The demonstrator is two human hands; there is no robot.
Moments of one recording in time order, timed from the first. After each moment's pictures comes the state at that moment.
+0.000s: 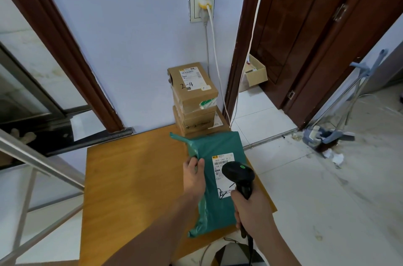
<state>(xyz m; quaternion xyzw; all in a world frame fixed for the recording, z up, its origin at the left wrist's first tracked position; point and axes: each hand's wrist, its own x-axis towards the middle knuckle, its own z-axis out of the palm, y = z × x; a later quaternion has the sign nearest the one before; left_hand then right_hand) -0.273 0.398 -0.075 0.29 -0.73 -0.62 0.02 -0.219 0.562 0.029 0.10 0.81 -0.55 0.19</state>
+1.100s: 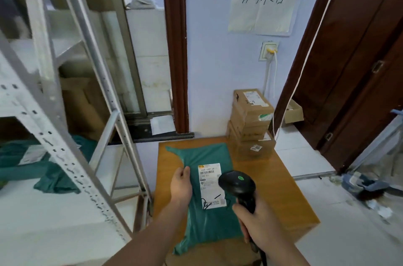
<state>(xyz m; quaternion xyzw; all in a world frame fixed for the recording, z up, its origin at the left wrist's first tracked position) -0.044 0.228 0.000 0.39 -0.65 -0.63 0.15 -0.015 0.457 0.112 -0.13 0.82 -0.50 0.24</state>
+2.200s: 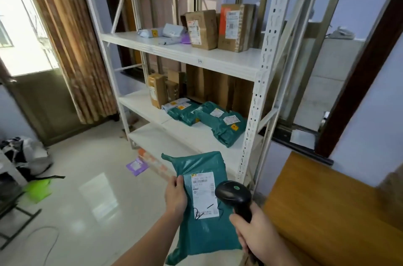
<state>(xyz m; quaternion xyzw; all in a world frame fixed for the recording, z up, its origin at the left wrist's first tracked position) 0.422 0.214 0.011 0.62 -0.43 -0.49 0.44 0.262 0.389 0.109 -0.43 0.70 -0.38 0.43</state>
